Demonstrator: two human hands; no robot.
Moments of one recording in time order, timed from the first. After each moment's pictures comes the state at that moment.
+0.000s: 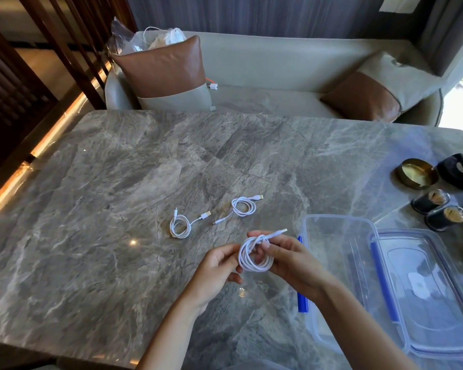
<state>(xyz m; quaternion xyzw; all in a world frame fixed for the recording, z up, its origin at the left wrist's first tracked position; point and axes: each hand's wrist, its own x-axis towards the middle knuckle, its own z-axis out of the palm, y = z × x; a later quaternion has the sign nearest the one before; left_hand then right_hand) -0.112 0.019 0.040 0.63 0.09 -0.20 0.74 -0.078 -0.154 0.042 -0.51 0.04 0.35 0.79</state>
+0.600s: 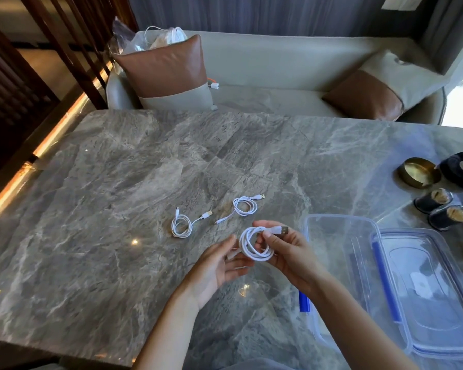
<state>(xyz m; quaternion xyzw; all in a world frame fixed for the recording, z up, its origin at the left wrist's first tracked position) -0.100 0.028 0.038 0.48 0.16 -0.27 0.82 -0.072 -0.147 0.039 -0.50 0.05 0.27 0.82</state>
